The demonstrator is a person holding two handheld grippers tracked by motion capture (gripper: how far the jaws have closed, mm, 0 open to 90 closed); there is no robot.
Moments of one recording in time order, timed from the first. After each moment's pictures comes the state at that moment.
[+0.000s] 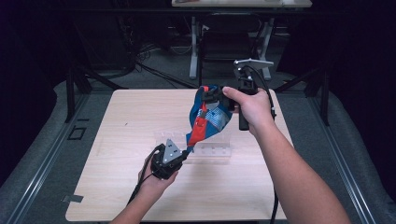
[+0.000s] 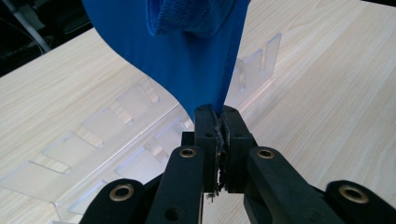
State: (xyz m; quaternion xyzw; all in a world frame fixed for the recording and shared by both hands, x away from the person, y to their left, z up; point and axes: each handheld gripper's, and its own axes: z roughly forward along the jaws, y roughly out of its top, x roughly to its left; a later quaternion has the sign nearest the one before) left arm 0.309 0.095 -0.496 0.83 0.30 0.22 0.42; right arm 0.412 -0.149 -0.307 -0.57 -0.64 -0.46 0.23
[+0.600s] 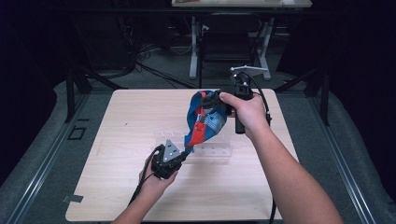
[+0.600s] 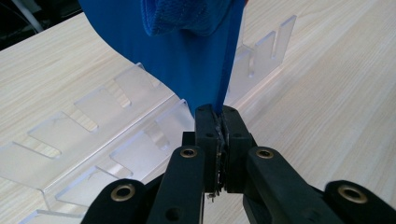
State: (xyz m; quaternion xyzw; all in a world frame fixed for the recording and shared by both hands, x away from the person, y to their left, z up) left arm 0.316 0.098 -0.510 0.83 0.31 0.21 0.41; right arm 0.420 -0.145 -0.330 -0.58 -0.64 -0.45 0.23
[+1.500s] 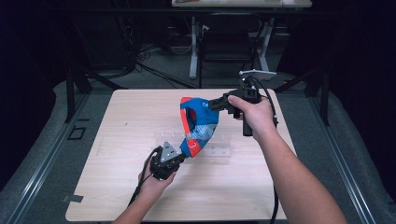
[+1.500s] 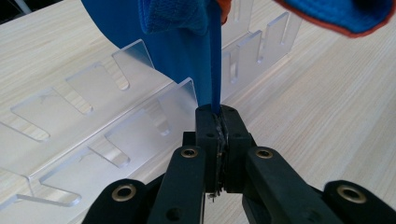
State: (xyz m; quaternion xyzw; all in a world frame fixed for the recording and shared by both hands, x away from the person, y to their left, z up) left arm 0.322 0.106 -0.529 0.83 0.33 0.20 0.41; right arm 0.420 -0.168 -0.341 -0.60 -0.63 -0.44 0.21
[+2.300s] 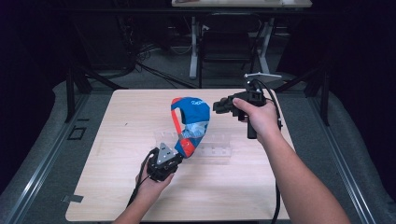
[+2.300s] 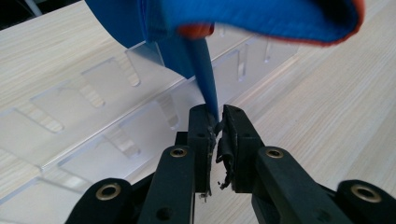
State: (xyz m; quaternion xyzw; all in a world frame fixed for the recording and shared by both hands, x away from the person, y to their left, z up) left arm 0.317 0.116 -0.529 0.81 0.34 0.21 0.42; right arm 0.416 -0.180 -0.348 -0.61 -0.63 -0.44 0.20
